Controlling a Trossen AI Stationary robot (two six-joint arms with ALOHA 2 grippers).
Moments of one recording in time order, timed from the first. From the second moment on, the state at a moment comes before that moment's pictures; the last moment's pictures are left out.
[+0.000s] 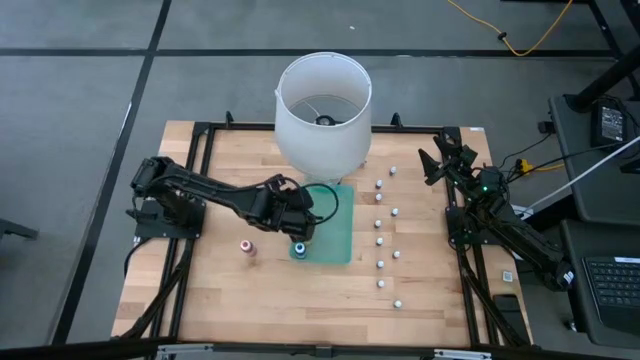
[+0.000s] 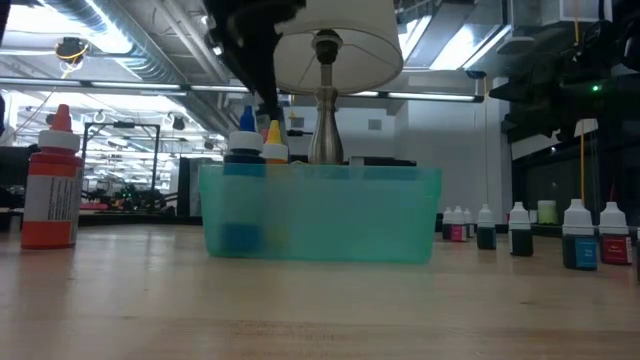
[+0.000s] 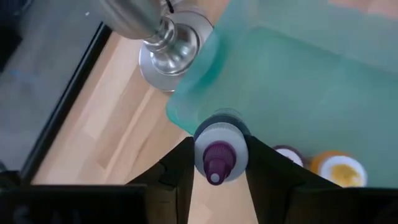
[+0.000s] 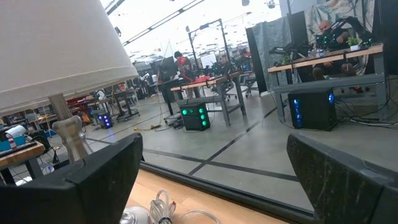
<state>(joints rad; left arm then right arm) -0.21 1.71 1.46 -1.05 -0.64 -0.58 -0.77 0.00 0.01 0.18 0.06 0.25</state>
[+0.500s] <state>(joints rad) -0.21 1.83 1.46 -1.01 -0.58 -0.51 -0.77 0.00 0.01 0.18 0.06 0.25</state>
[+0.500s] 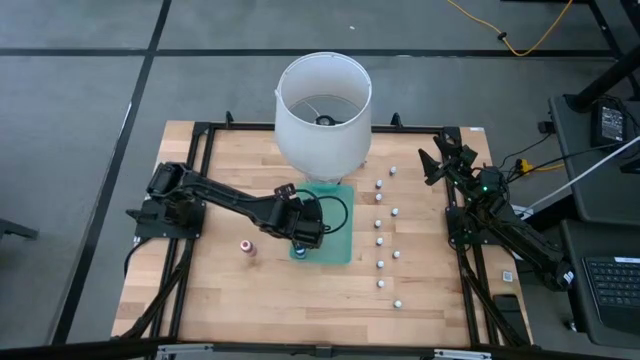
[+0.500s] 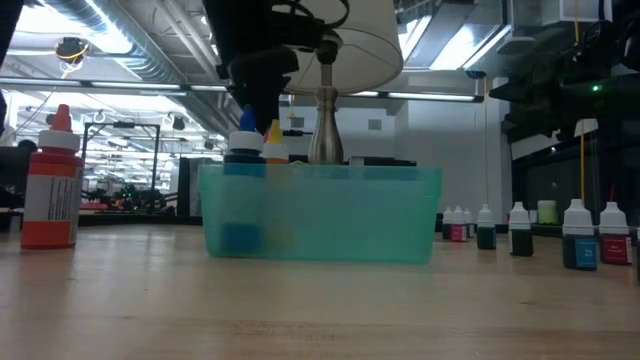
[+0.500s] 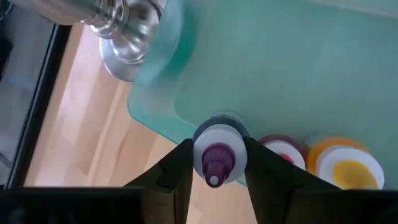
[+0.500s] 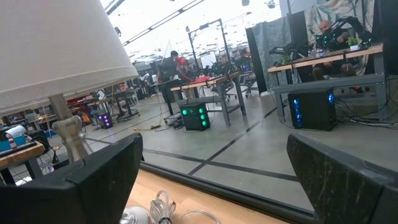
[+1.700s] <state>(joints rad) -0.19 1.83 1.46 -1.02 -0.53 -0.48 -0.77 0.00 0.01 0.18 0.06 0.25</state>
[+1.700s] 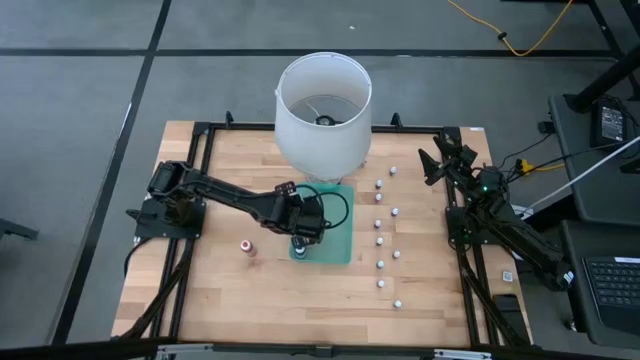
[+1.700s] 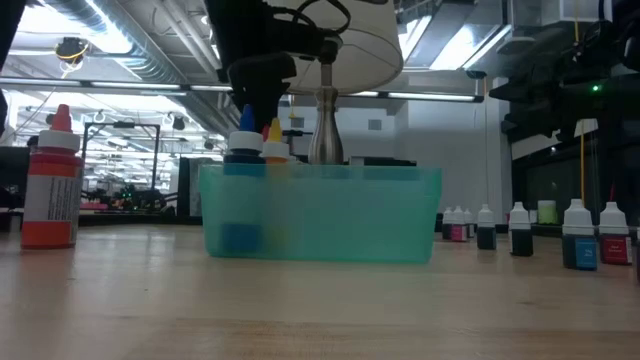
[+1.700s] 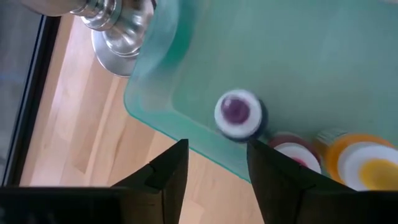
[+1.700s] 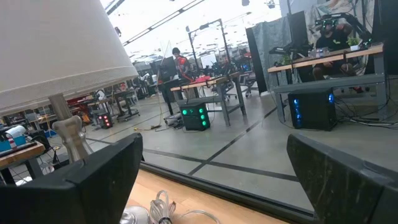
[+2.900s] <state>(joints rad) -0.37 1.58 1.40 -1.42 -0.32 -1.34 -0.77 0.00 0.01 0.18 0.06 0.25</state>
